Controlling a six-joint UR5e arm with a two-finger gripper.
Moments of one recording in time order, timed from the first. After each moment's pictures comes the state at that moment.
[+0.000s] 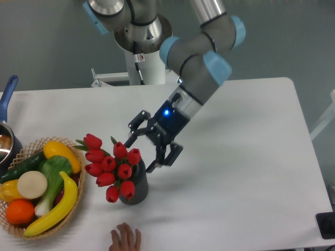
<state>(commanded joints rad) 2.65 -1.69 -1.95 -0.72 0.77 1.41</state>
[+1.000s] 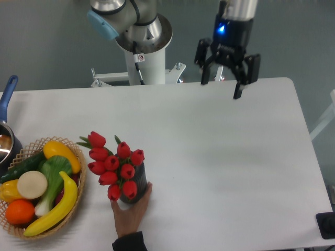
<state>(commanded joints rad) 2.92 -1.48 -1.64 -1.37 1.12 1.78</state>
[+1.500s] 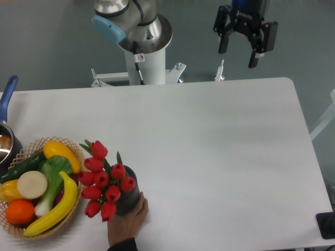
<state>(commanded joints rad) 2.97 -1.42 -1.65 -1.41 1.14 1.85</state>
